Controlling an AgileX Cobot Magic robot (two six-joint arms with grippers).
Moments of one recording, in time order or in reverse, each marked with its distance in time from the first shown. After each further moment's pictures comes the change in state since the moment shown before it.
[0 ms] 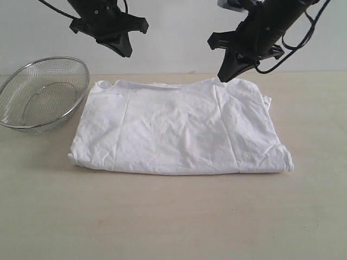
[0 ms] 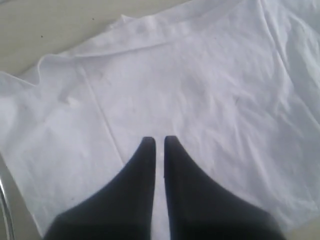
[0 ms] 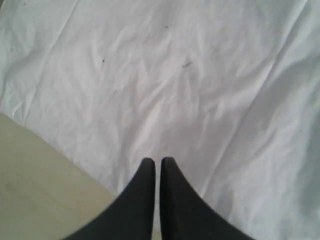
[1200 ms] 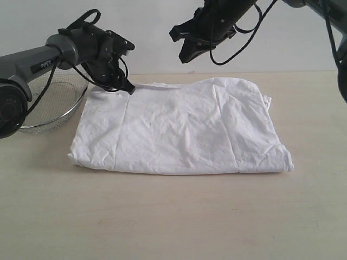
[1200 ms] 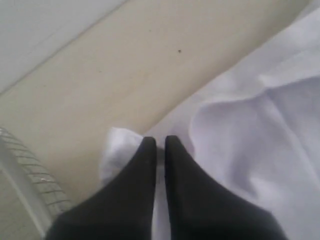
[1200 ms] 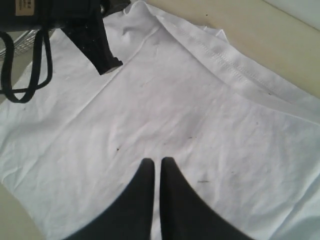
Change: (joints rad) left arm 0.000 0.310 0.009 0.581 -0.397 -0.046; right arm 0.106 0.325 -0.560 -0.004 0.046 -0.065
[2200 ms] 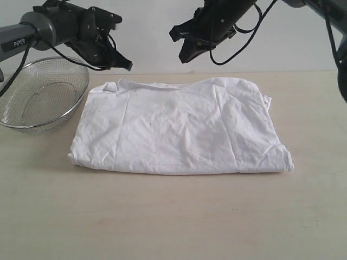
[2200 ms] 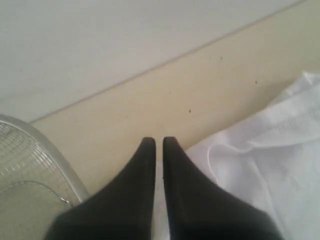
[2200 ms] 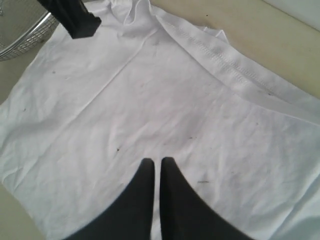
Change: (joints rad) left arm 0.041 -0.134 0.088 -0.155 -0.124 -0.011; right arm 0.000 0.000 0.000 0.000 -0.001 0.000
